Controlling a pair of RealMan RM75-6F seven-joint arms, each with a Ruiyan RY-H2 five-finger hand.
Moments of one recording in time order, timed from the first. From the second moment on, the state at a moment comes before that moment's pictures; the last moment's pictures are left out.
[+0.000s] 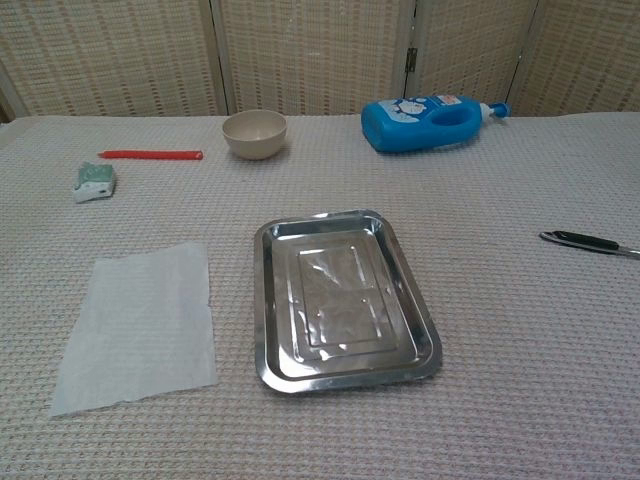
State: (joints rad) left arm -0.10 -1.15 -0.03 -1.56 1.56 1.52 0.06; right arm 0.06 -1.17 0.06 -1.56 -1.57 1.55 -0.10
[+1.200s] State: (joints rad) left arm -0.29 -1.54 0.09 -0.72 1.89 1.61 -0.36; right arm 0.09 -1.17 0.05 -1.53 -1.57 1.49 -0.06
